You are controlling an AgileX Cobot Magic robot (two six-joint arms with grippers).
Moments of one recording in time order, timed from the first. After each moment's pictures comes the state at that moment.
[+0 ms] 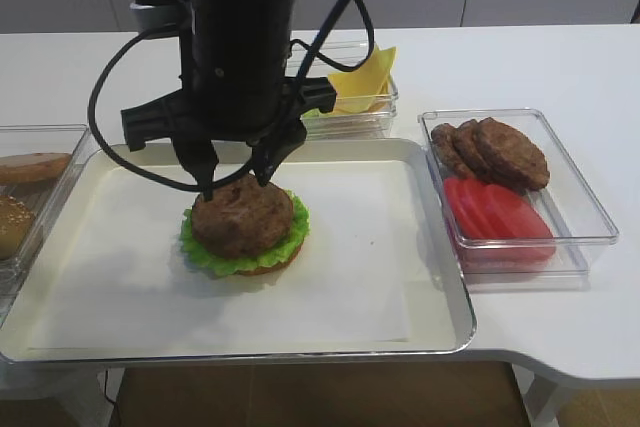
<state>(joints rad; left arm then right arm) -0.08 -0.02 -0.49 0.02 1.19 -0.01 0.88 1.98 -1.83 0.09 1.24 0.38</state>
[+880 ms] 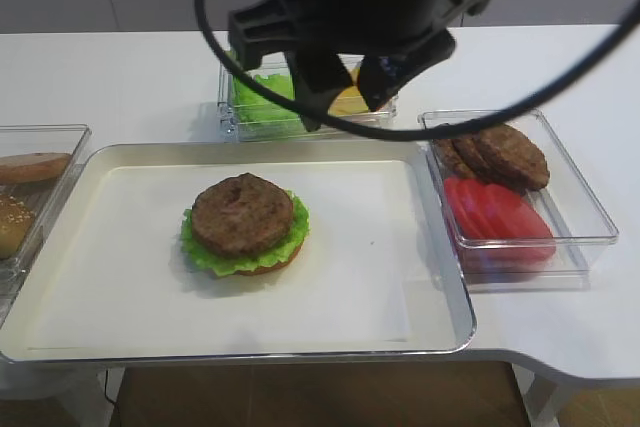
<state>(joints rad) -0.08 -0.02 -0.49 0.02 1.19 -0.01 0.88 1.58 -1.57 -0.04 1.24 0.35</state>
